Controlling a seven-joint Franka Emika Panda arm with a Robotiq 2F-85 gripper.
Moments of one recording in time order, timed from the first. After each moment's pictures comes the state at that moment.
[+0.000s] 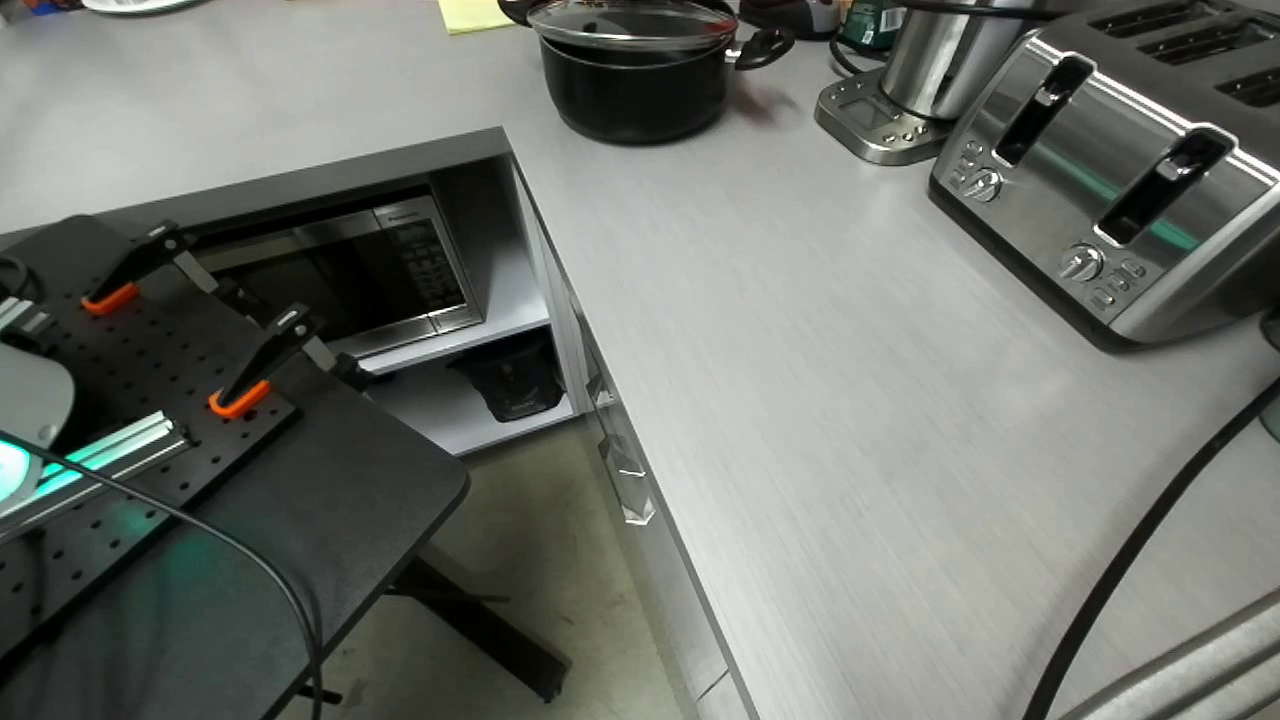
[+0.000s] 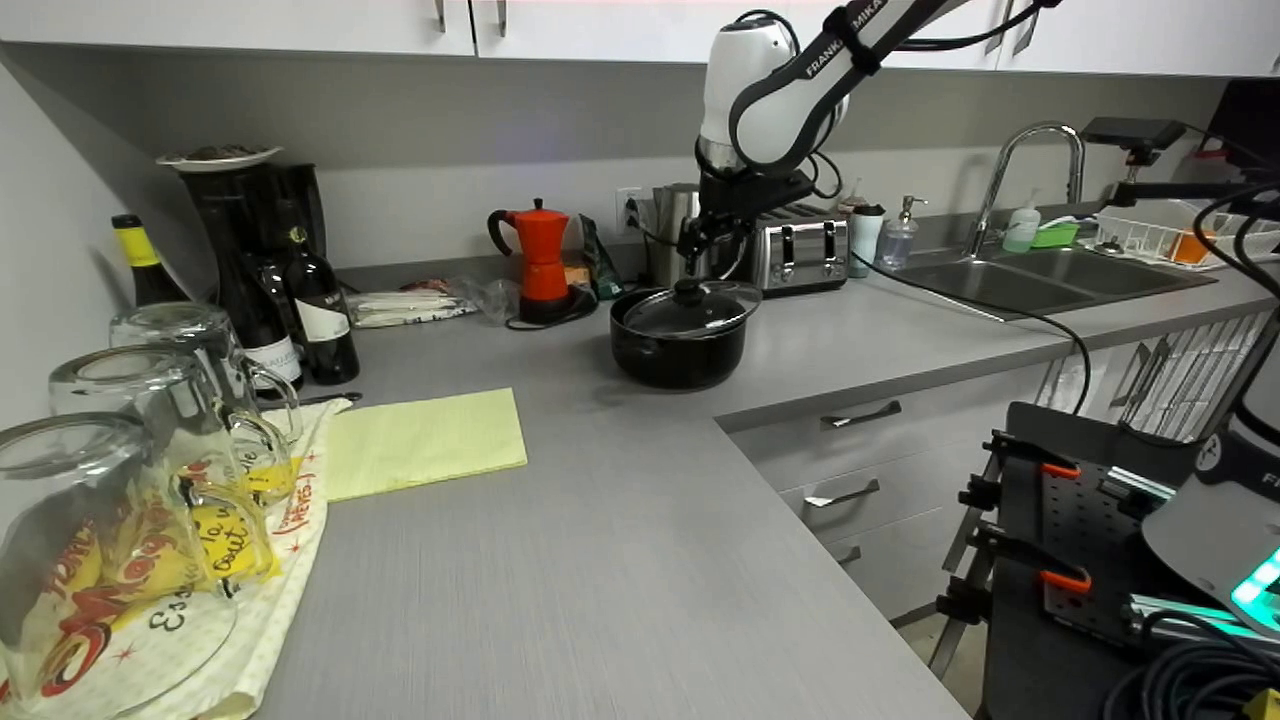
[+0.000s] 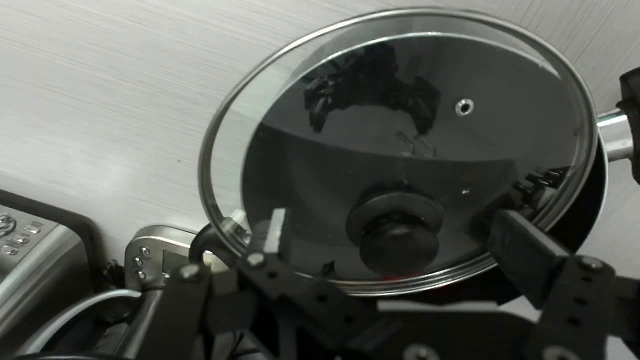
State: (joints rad) arm -0.02 0.37 -0.16 -1.95 -0.24 2.54 0.36
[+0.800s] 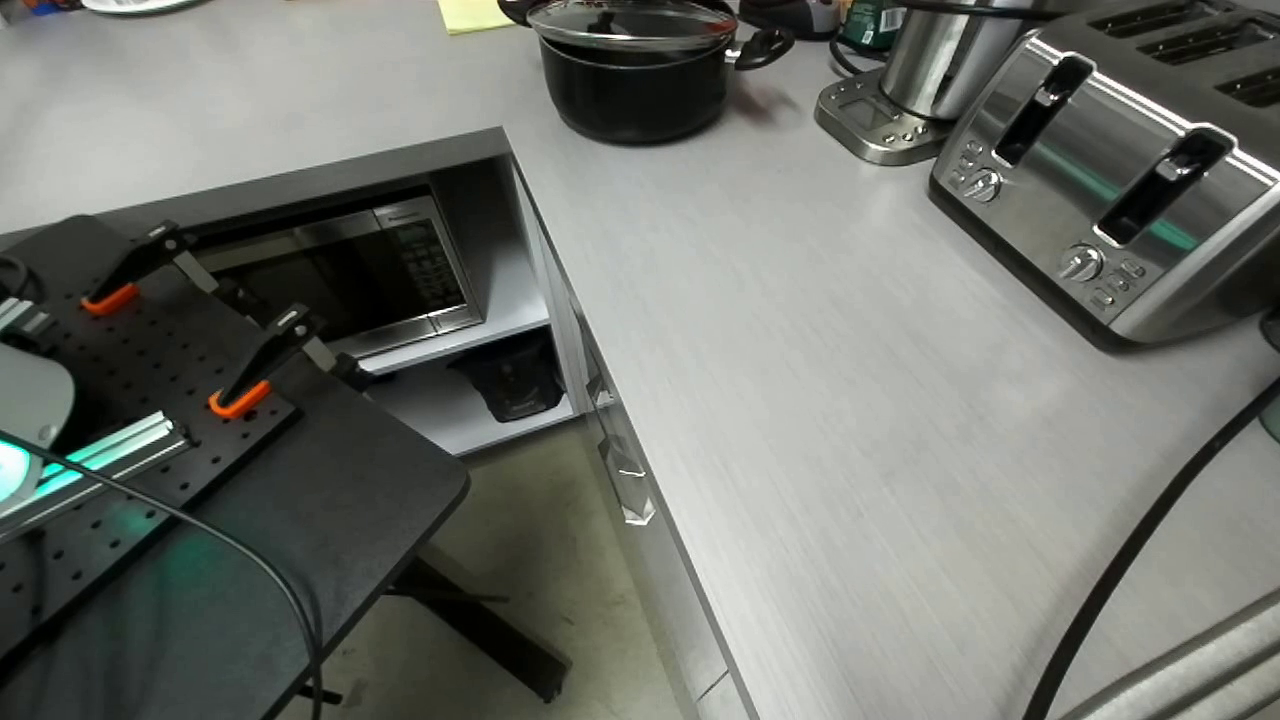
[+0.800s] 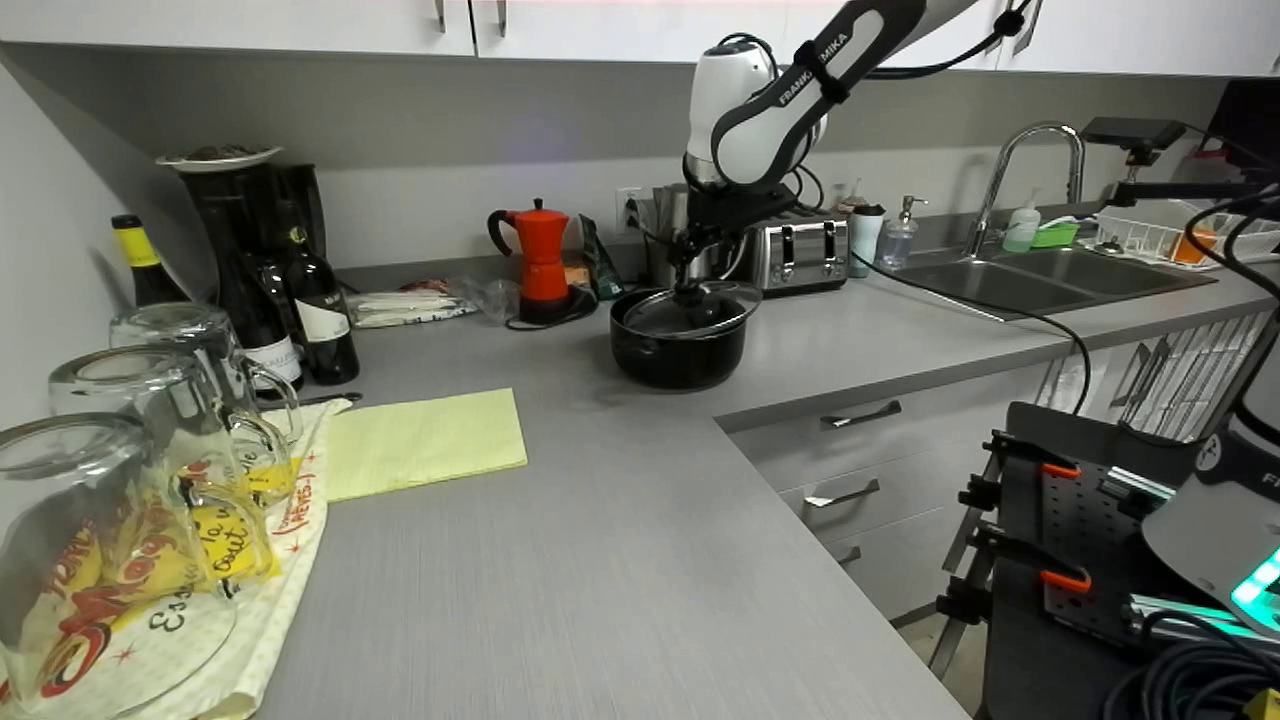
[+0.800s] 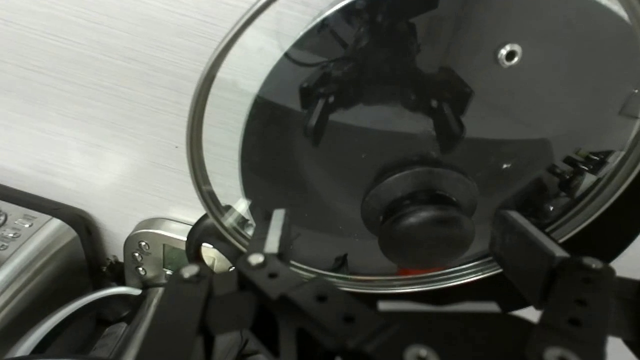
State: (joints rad) arm -0.02 0.48 -0.18 -1.85 -0.24 2.55 0.37
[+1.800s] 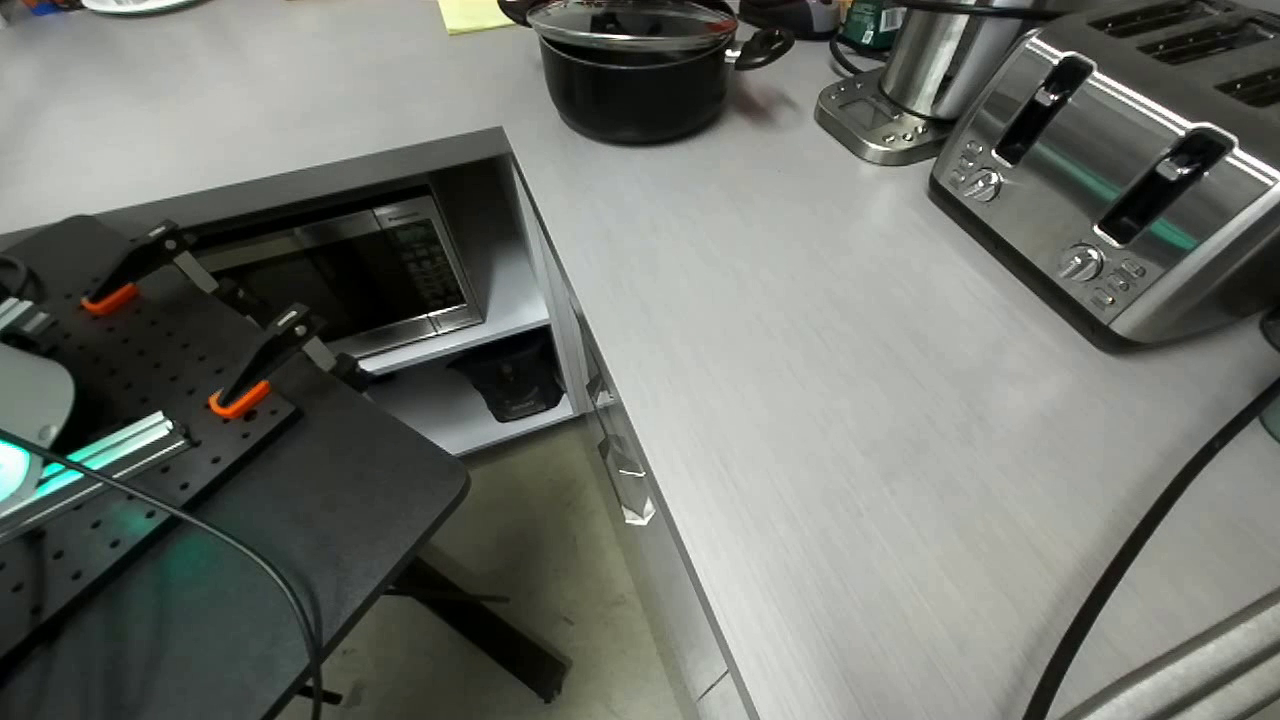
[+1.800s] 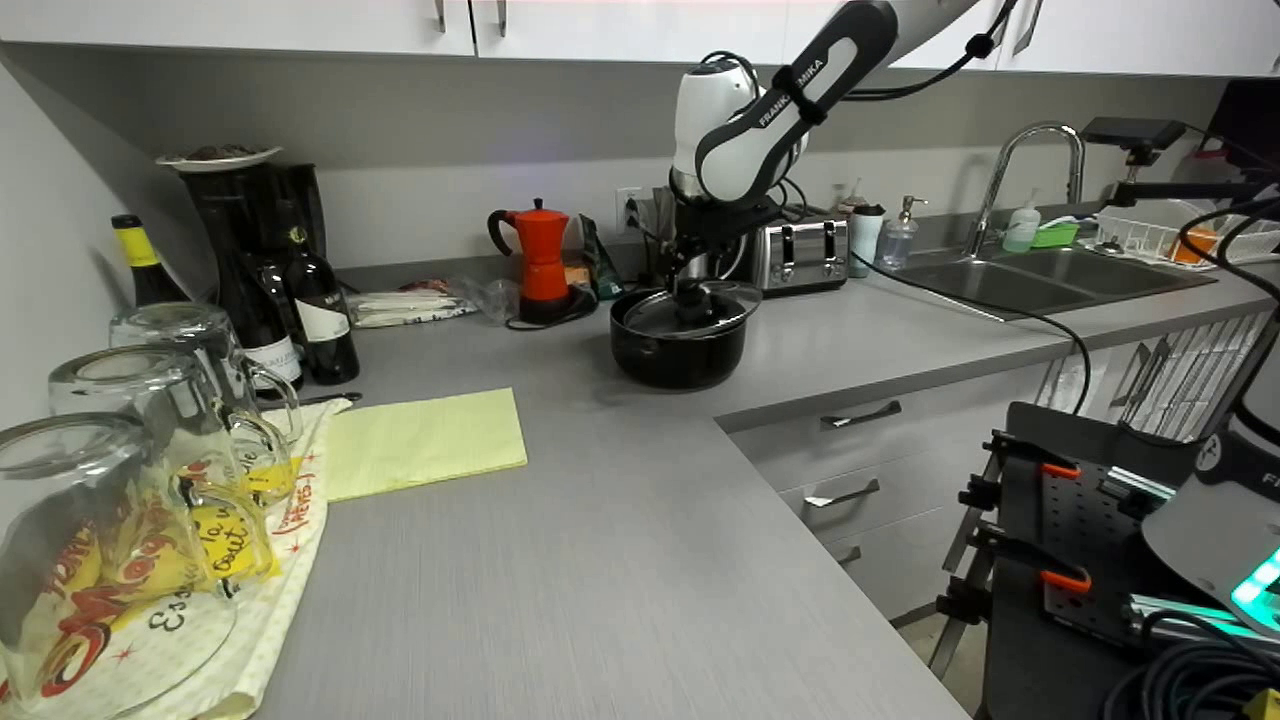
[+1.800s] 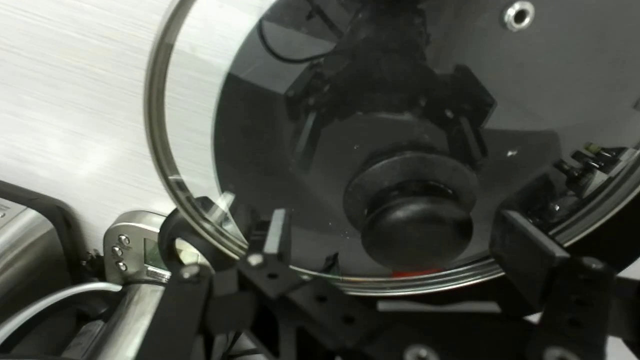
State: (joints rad) arm -0.01 0.56 -0.18 -1.77 -0.24 2.55 0.37
